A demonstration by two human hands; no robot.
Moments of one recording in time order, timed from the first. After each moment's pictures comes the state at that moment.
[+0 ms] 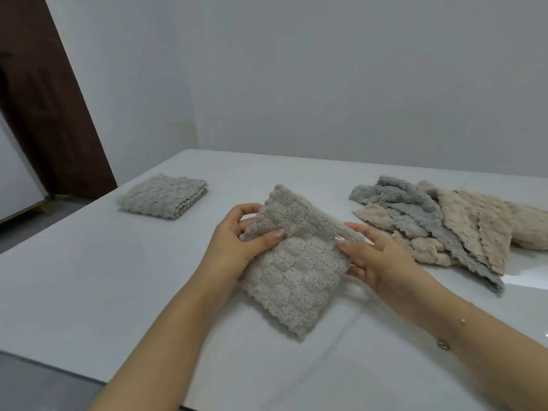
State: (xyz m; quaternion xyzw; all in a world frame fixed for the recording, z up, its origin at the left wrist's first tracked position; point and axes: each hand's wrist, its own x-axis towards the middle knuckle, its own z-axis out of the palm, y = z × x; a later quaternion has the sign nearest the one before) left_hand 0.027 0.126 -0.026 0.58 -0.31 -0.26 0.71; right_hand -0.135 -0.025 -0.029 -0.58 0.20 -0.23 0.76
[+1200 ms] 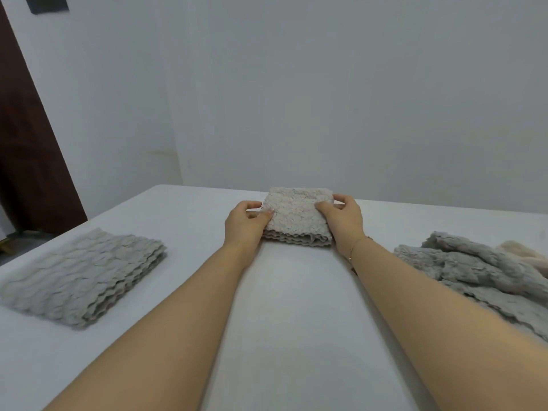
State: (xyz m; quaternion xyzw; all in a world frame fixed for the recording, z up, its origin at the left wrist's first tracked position) left_hand 0.241 -0.107 -0.062 0.68 -0.24 -0.13 0.68; right_hand 0.135 -0.245 -0.057 -0.62 0.33 -0.41 0.59
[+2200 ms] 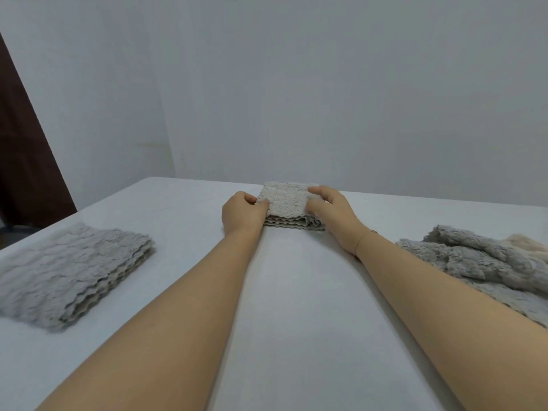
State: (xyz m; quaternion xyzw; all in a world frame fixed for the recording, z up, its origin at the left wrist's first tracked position) left_hand 0.260 -0.140 -0.067 0.79 -0.20 0.01 0.58; right_hand 0.130 -0.242 -0.053 -0.76 0.26 -0.30 0.52
